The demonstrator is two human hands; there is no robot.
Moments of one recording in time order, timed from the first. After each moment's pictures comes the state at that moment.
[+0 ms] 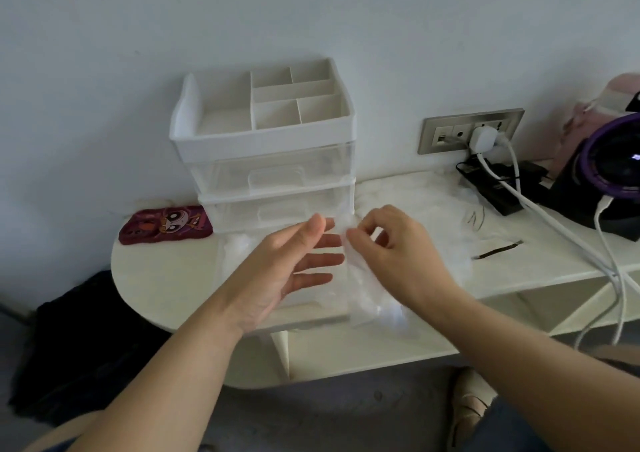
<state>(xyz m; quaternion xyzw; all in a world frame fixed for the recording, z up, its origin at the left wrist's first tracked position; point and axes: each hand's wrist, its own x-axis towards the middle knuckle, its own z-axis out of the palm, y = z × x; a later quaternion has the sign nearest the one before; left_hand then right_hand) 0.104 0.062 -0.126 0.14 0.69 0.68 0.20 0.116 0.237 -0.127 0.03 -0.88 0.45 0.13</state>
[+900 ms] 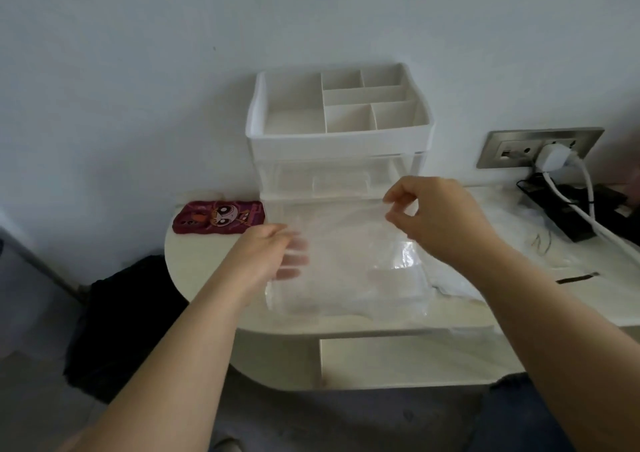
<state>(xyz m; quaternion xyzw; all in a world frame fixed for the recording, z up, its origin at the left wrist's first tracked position) 0.072 -0.006 -0.131 -0.12 0.76 0.63 0.07 0.053 0.218 -0.101 0.09 -0.95 0.27 0.12</state>
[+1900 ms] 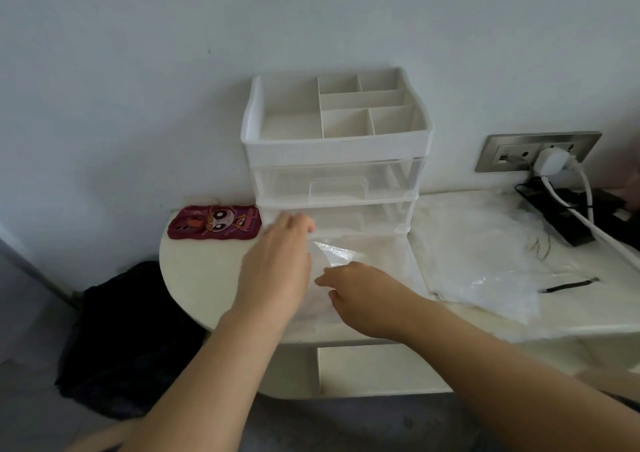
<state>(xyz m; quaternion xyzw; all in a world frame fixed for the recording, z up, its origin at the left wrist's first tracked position) 0.073 0.015 -0.144 0.04 0.97 0.16 -0.16 0.074 0.156 -0.160 0.27 -0.95 0.13 -0.09</state>
